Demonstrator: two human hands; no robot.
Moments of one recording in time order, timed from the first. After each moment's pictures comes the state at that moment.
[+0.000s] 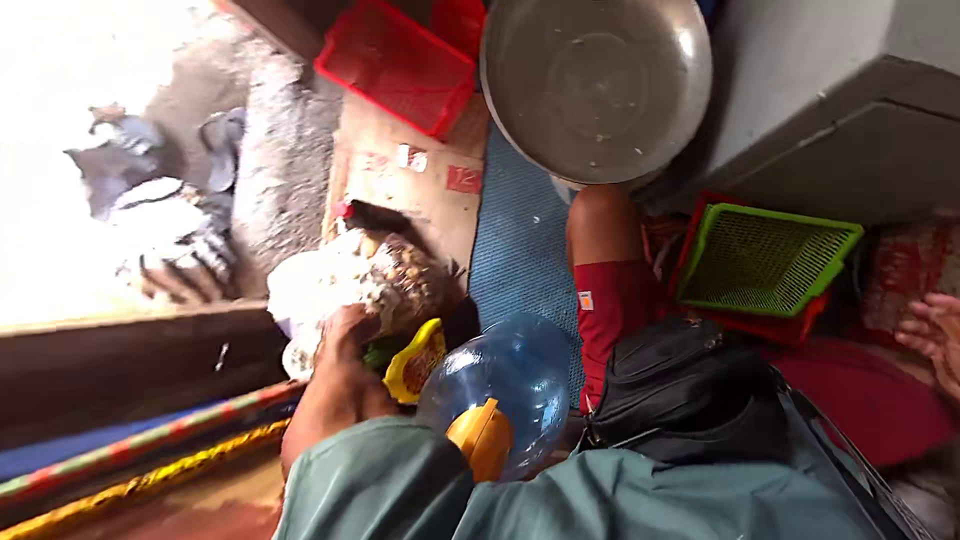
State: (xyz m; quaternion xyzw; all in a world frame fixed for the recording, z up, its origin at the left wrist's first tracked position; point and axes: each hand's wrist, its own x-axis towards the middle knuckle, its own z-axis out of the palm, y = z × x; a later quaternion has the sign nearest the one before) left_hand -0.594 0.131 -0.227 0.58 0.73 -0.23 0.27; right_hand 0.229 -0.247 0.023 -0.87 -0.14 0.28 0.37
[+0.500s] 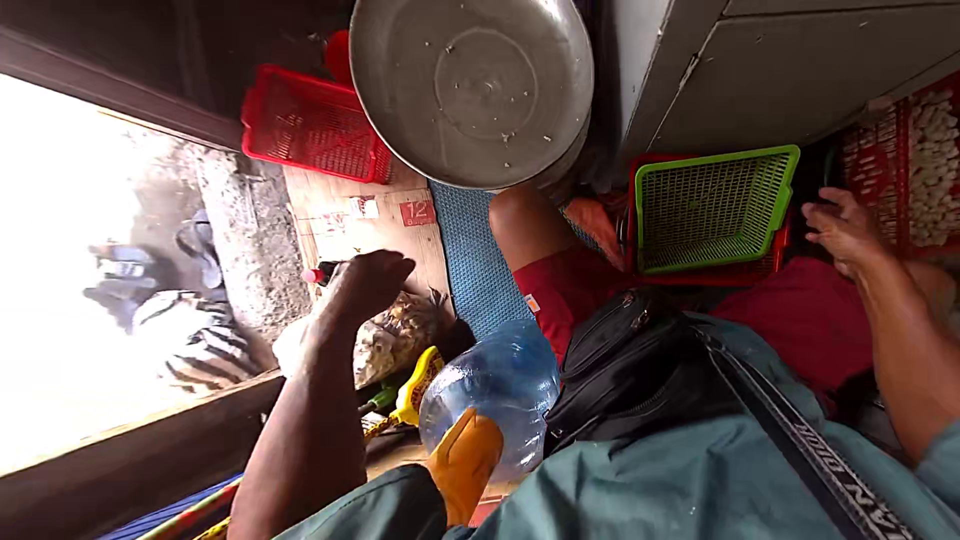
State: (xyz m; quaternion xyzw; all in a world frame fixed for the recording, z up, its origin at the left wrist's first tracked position) left_hand -0.357 0.179 -0.053 0.78 0.53 -0.16 0.28; right_hand 0.238 -0.217 -0.048 -0.89 -0.12 0.31 0.32
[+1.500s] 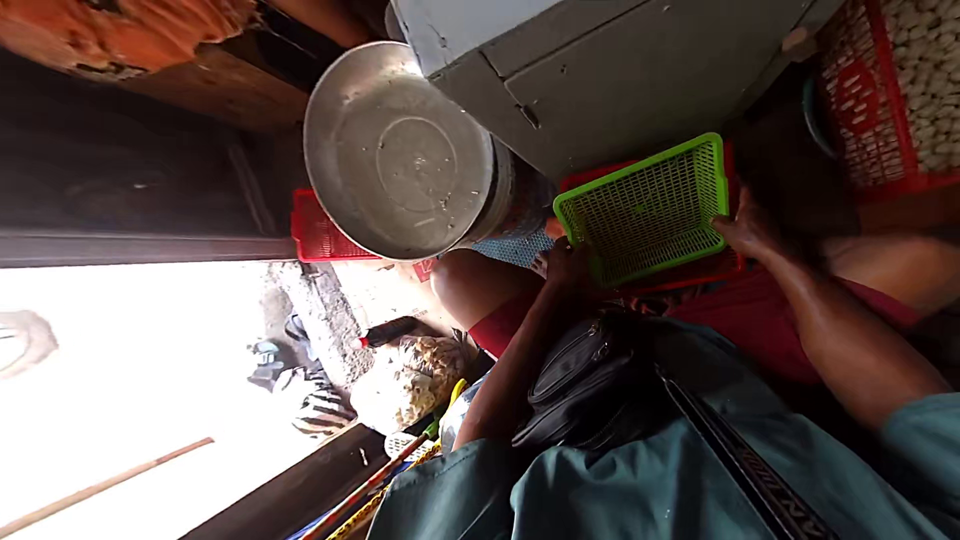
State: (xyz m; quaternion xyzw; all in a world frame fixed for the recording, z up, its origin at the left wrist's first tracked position) left_hand -0.024 0.003 -0.175 0.61 0.54 -0.04 0.58; right_hand 0.247 -0.234 -0.144 -0.89 -0.19 0.34 0.23
